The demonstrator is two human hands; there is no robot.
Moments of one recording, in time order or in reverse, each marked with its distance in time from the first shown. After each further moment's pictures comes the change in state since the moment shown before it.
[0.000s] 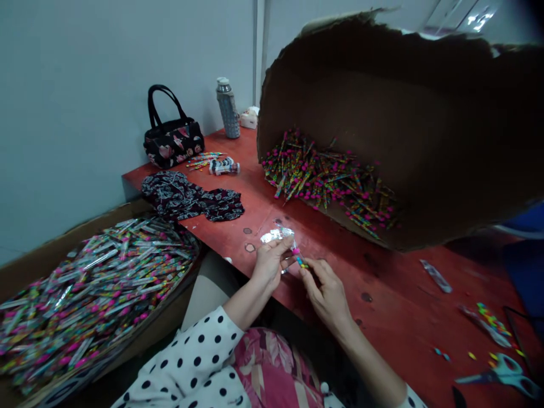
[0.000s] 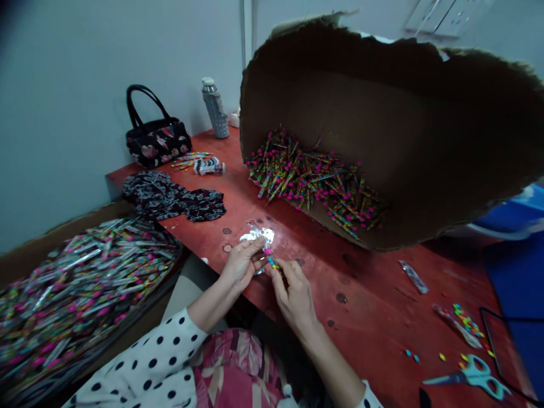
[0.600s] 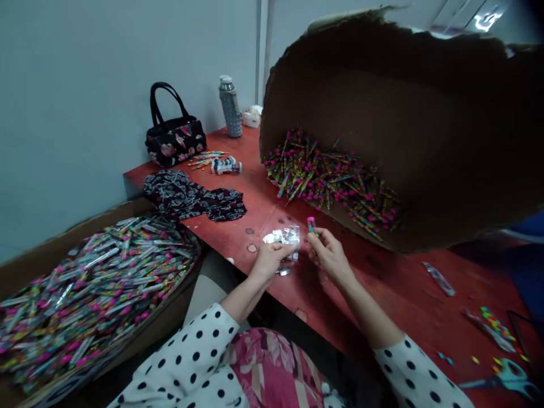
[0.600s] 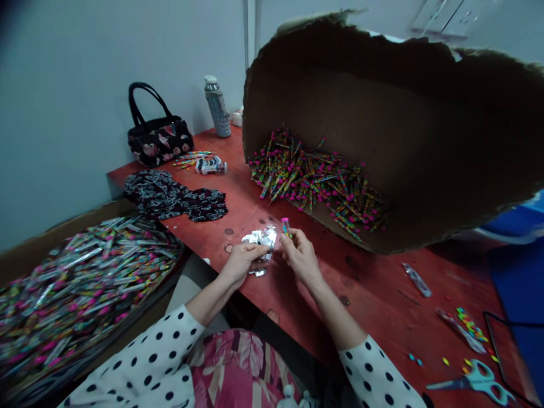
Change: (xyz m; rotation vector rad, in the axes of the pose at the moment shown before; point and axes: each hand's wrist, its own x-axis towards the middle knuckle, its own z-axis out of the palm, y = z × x) left_hand 0.011 0.004 -0.020 0.379 -0.042 -0.009; right_hand 0.069 0.021 0.002 0.647 -0.052 0.428
